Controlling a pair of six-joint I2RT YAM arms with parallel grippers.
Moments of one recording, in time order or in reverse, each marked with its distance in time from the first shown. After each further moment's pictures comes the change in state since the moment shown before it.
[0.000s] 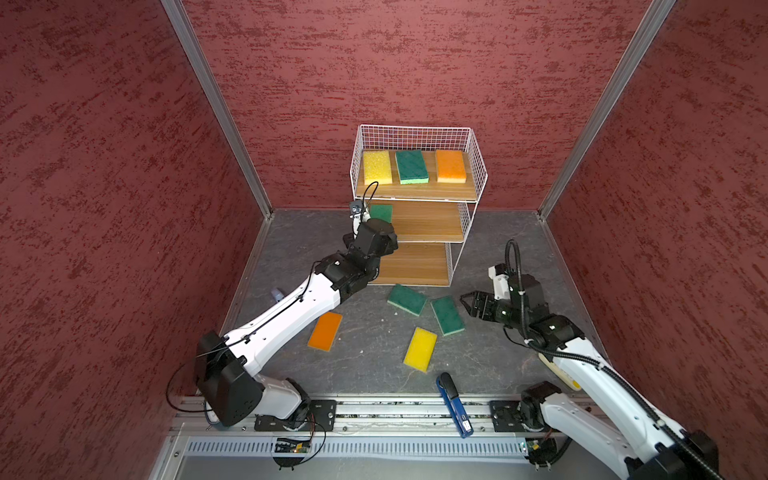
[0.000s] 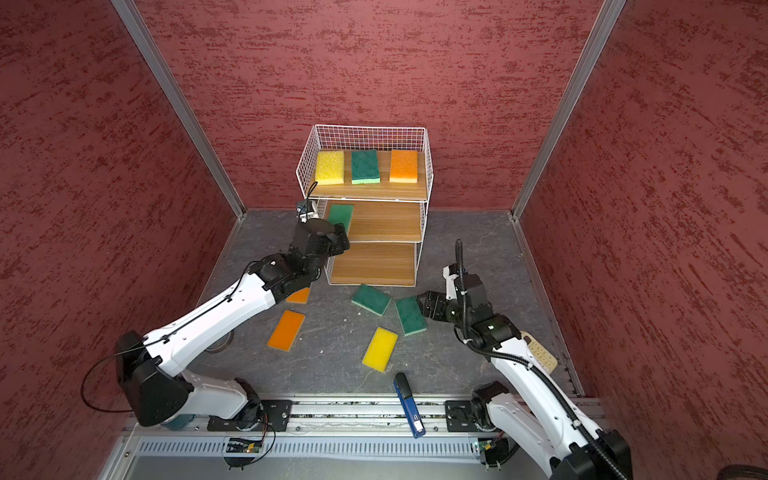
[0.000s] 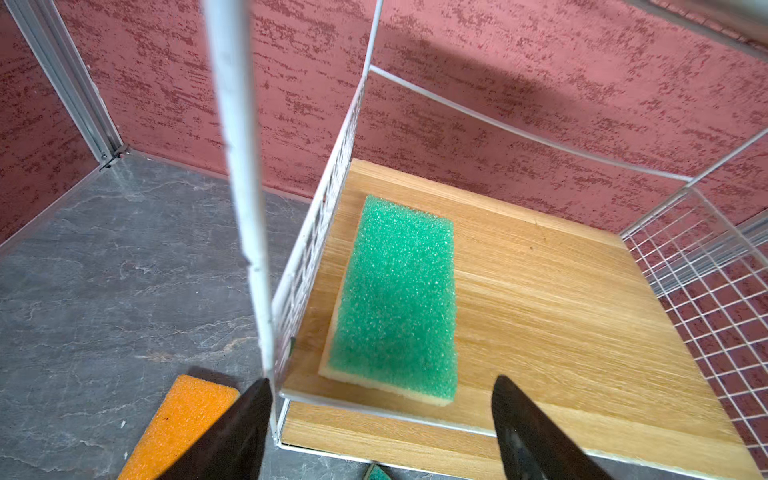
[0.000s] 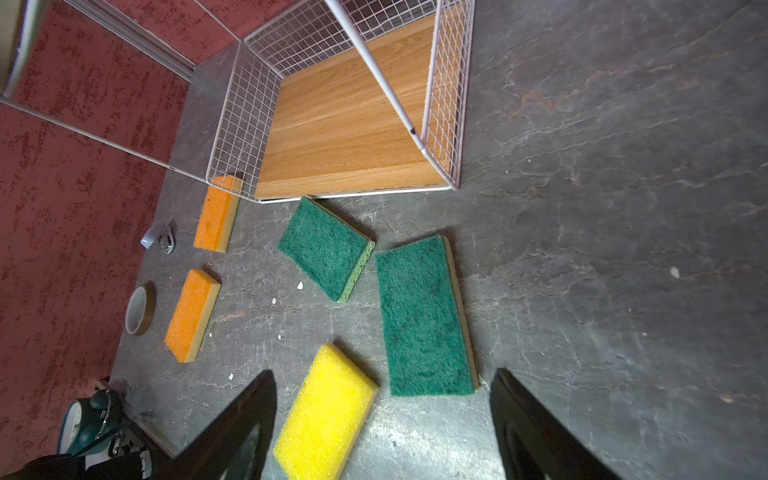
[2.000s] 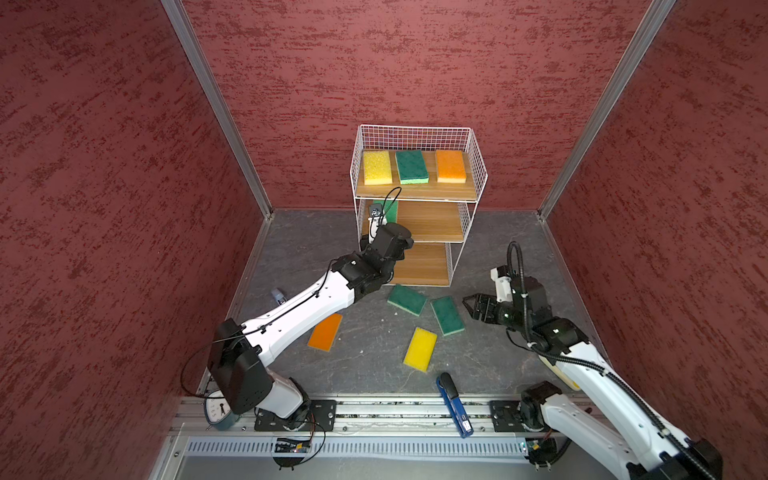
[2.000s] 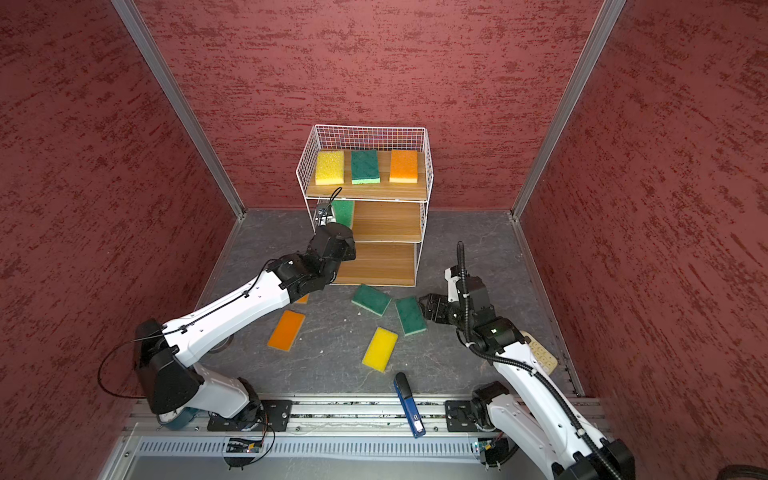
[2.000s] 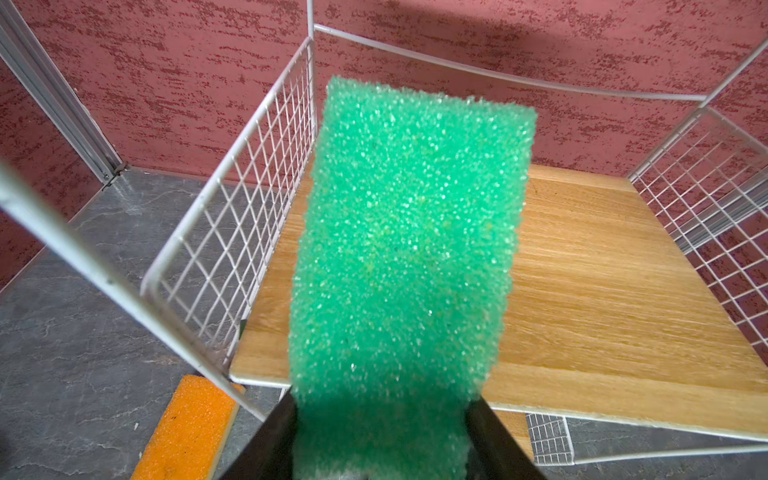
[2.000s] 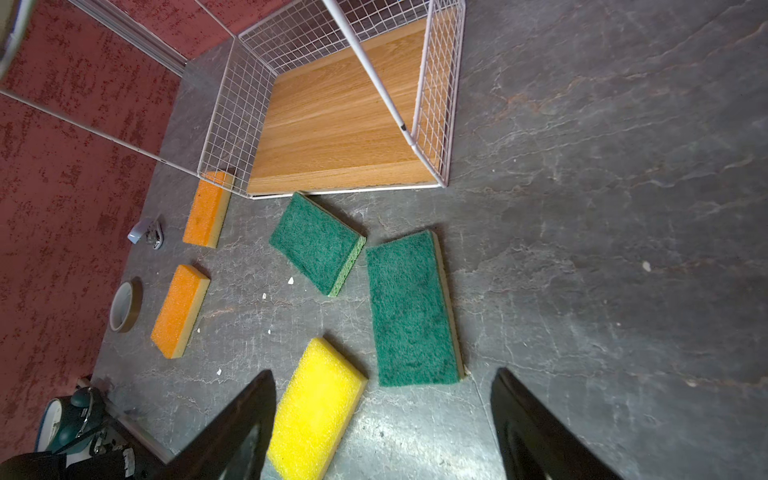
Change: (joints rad) left arm -0.067 0.105 0.060 -0.030 -0.071 0.063; right arm 0.000 -0.029 -0.004 -0.039 0.021 -0.033
